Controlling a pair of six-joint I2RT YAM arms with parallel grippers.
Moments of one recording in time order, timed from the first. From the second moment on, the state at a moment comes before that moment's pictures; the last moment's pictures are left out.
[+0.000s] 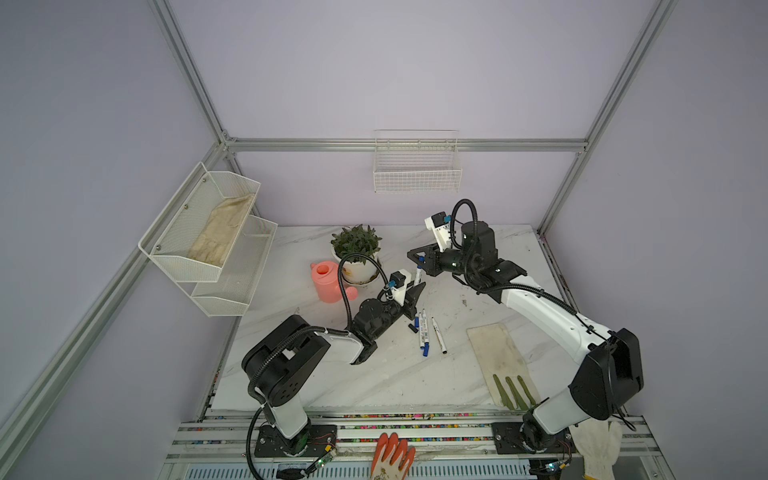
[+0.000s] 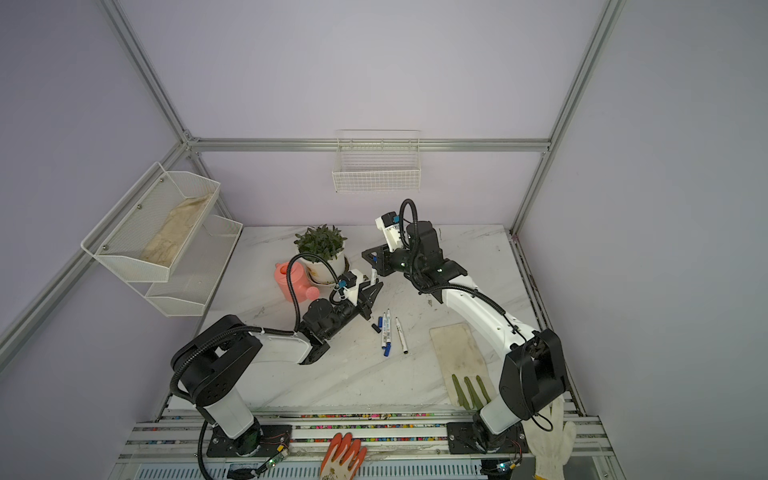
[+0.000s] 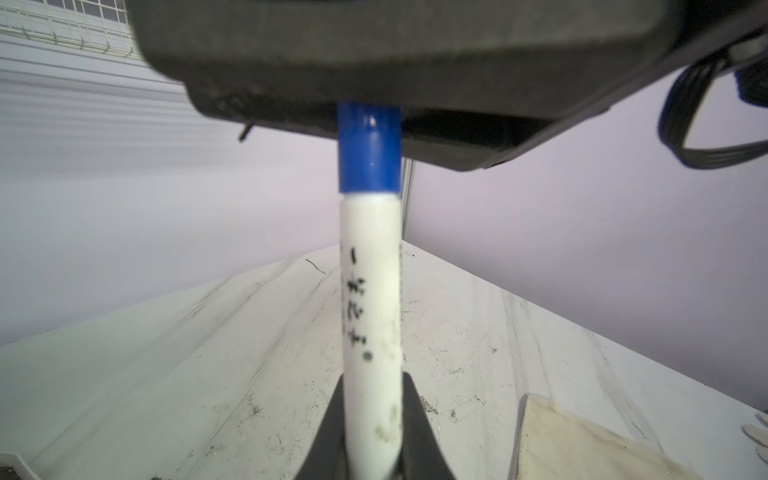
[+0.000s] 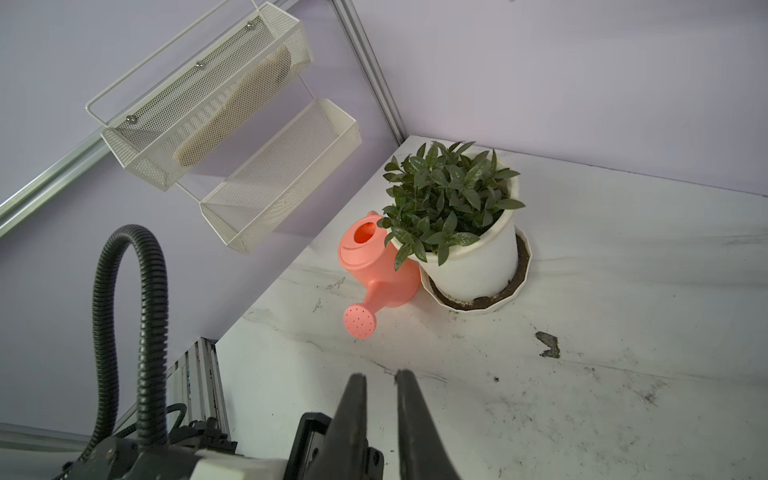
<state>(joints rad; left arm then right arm) -0.72 1.72 0.68 1.15 0.05 -0.10 0.54 1.55 1.33 -0.12 -0.54 0.31</state>
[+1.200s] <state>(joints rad) -0.58 1.70 0.77 0.82 0.27 -0.34 0.52 1.73 1.37 -0.07 -0.55 0.29</state>
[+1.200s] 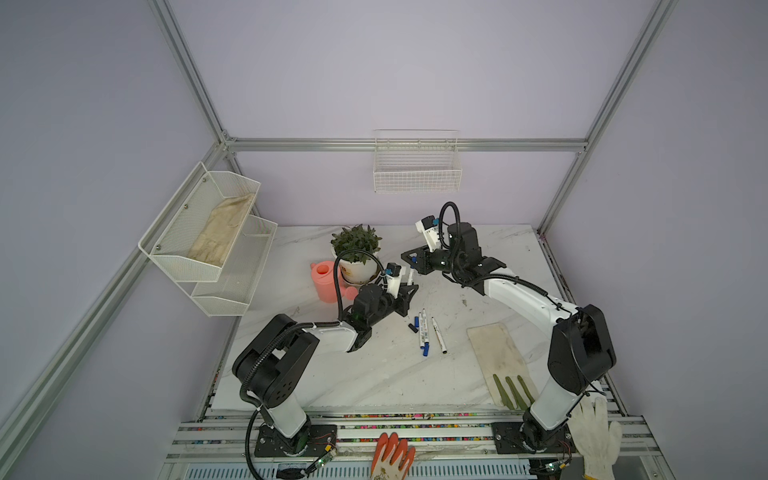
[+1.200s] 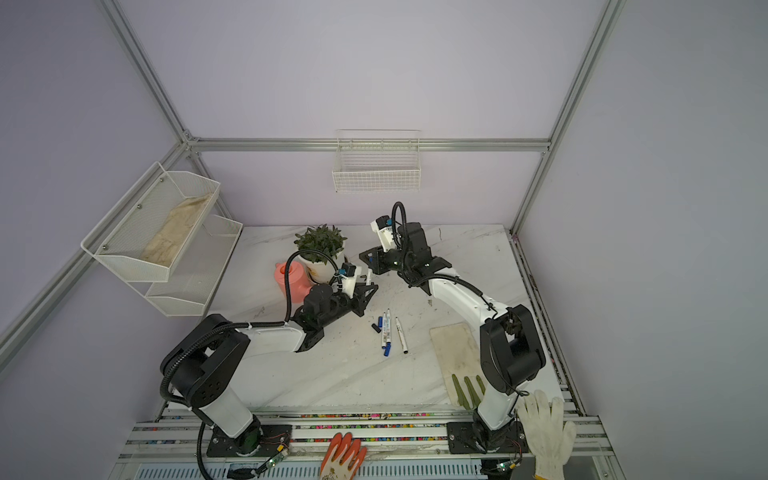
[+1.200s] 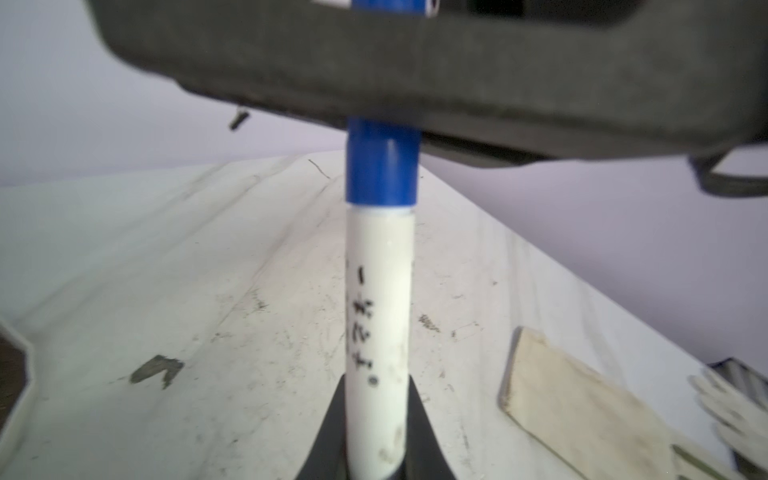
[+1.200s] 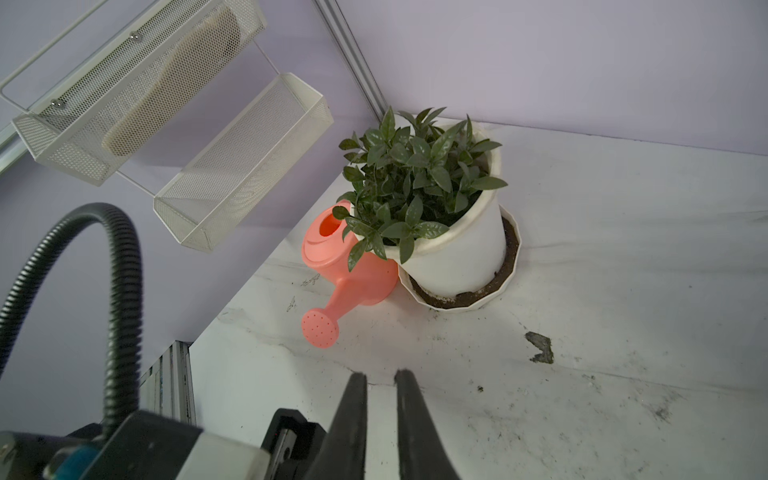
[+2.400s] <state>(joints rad) -0.65 1.87 0.98 0.71 0.00 0.05 0.49 1.72 1.35 -0.17 -0.46 0.17</state>
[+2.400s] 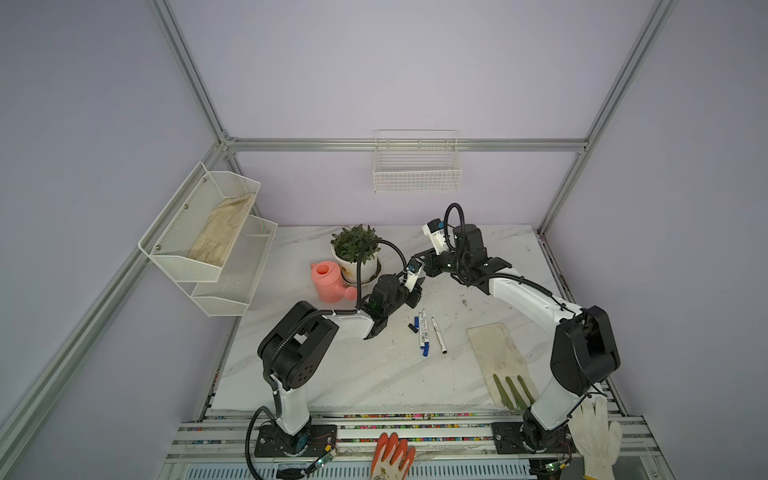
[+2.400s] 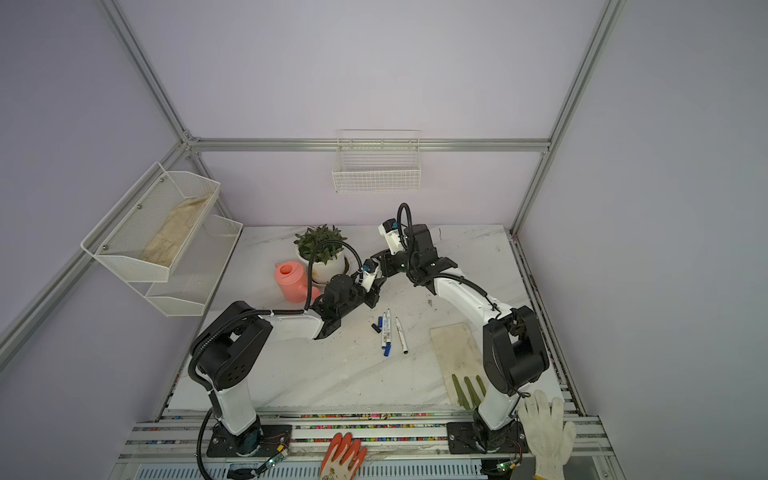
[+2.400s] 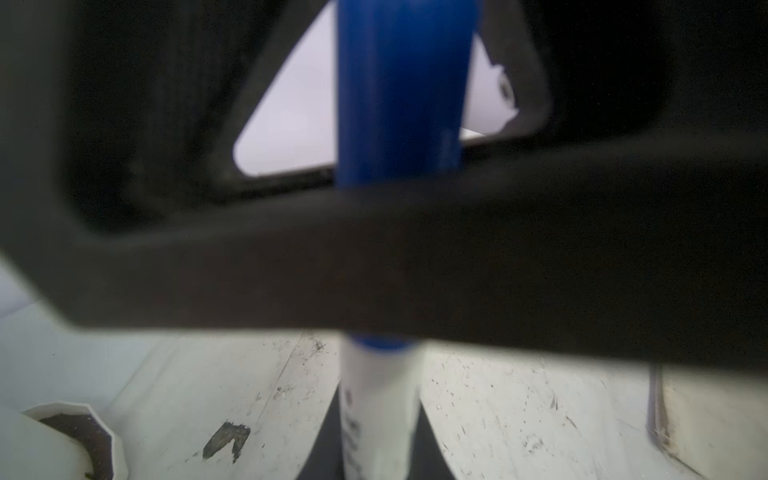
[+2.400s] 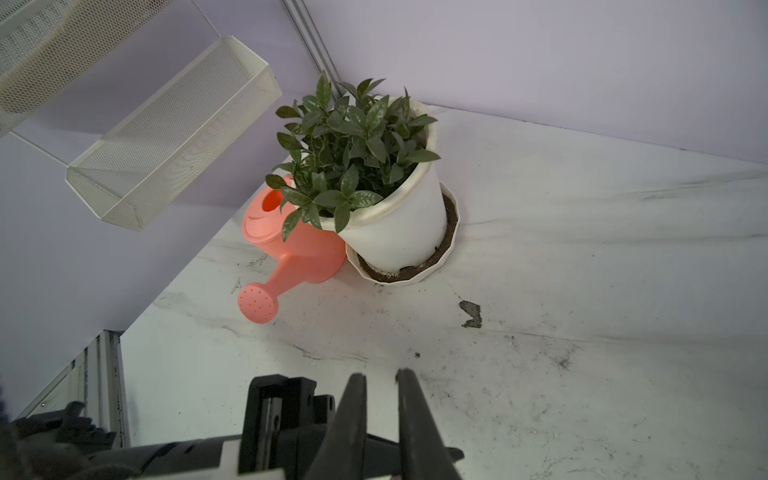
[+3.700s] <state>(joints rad) -0.62 2.25 1.06 1.01 -0.11 -0.22 0.53 2.06 1.44 -0.03 -0.22 0.19</state>
